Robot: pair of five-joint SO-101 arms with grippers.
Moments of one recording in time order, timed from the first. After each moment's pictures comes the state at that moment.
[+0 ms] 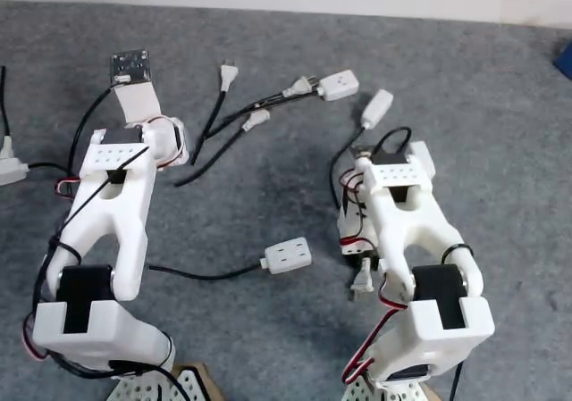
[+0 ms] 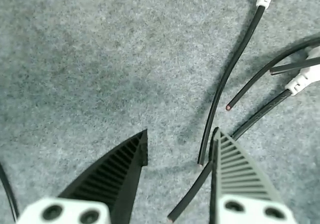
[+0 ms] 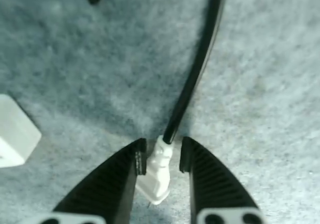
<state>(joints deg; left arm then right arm) -9.8 2.3 23.6 41.3 12.4 -11.3 6.9 27.9 74.6 2.0</state>
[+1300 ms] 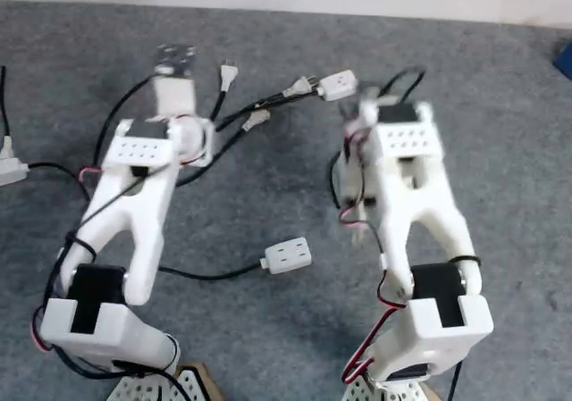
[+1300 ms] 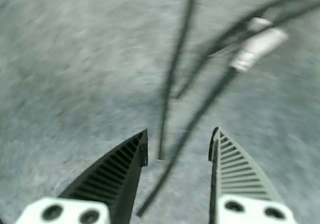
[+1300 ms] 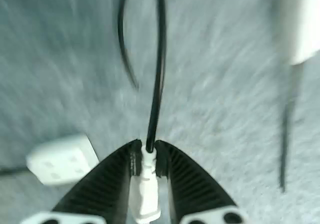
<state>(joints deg) -0.8 2.3 16.4 49.7 2.1 -10.4 7.0 -6.1 89.4 -1.3</state>
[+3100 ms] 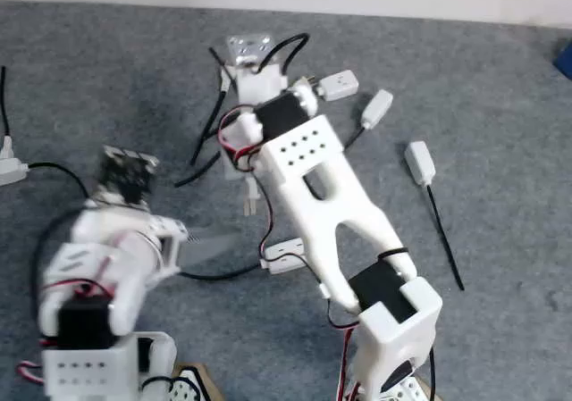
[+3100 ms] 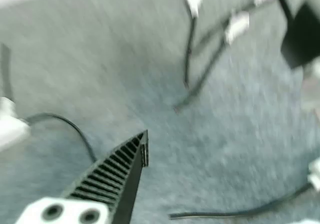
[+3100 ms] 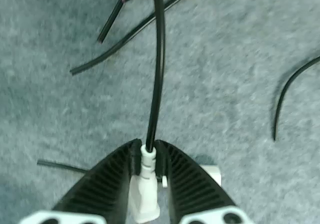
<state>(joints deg) -6.5 -85.0 67.0 65.0 -9.6 -40.1 13.7 -25.4 89.9 -16.7</state>
